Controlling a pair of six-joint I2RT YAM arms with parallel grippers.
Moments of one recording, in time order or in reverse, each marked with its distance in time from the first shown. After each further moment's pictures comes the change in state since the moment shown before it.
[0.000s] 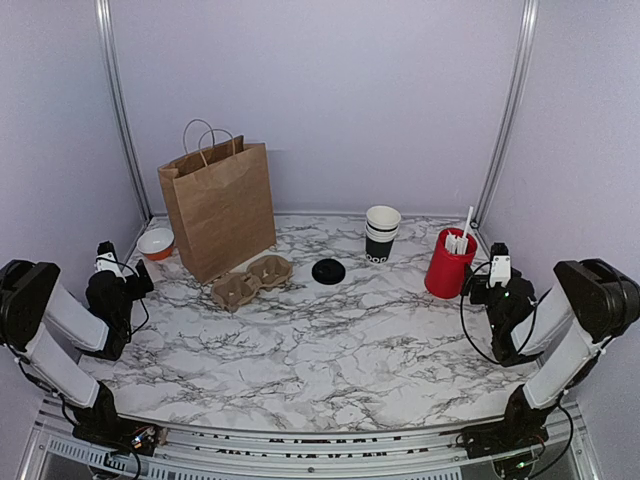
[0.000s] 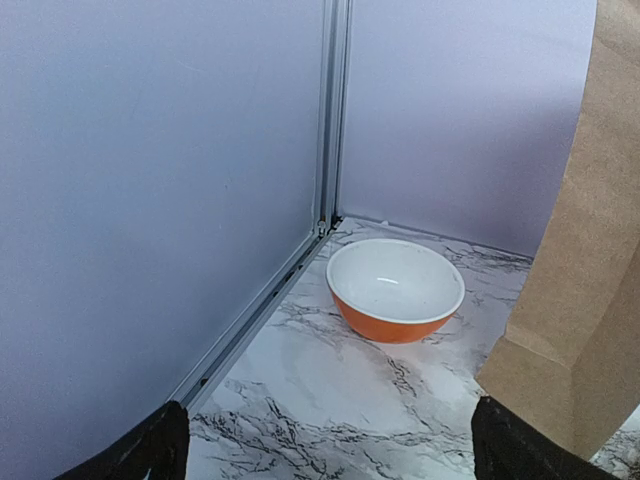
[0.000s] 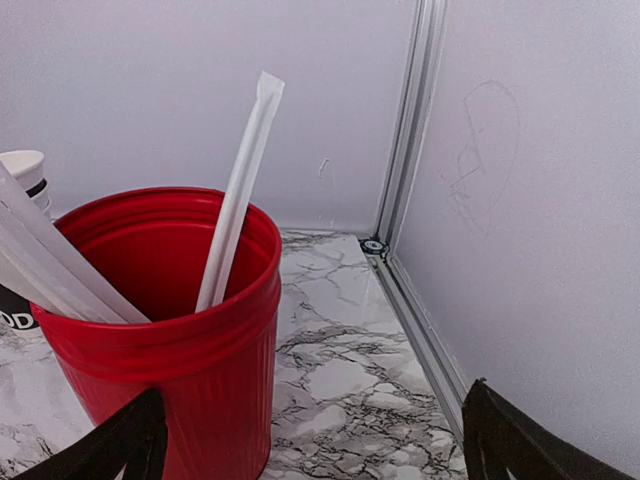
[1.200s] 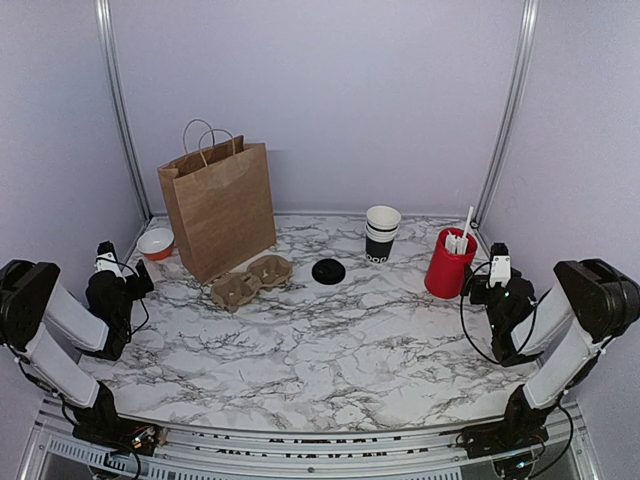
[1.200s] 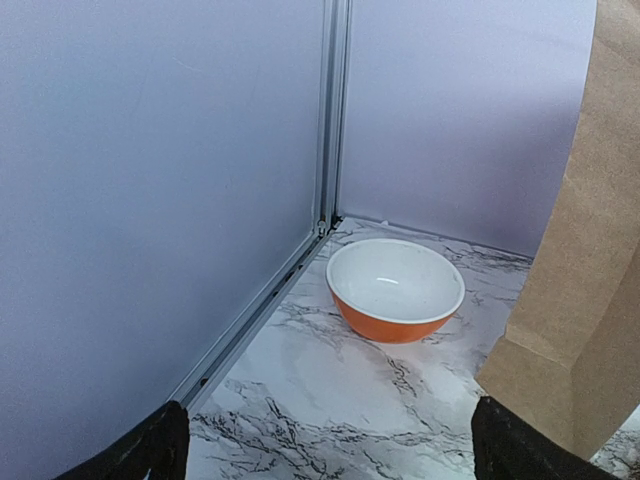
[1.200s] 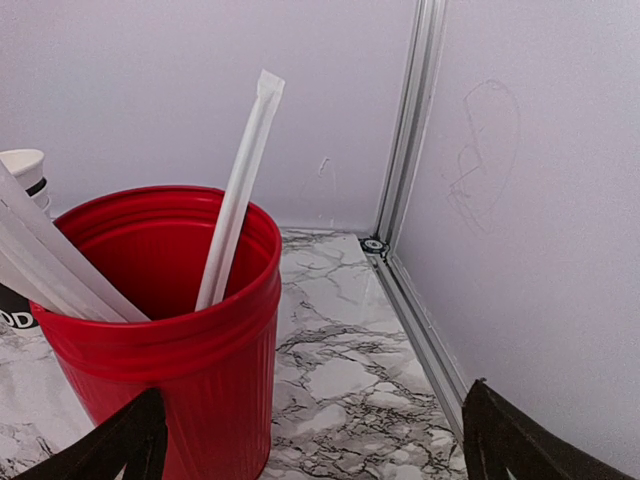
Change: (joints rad) left arm 0.000 0.000 0.000 0.000 0.000 0.000; right arm 0.000 0.000 0.000 -0.002 0.000 0.000
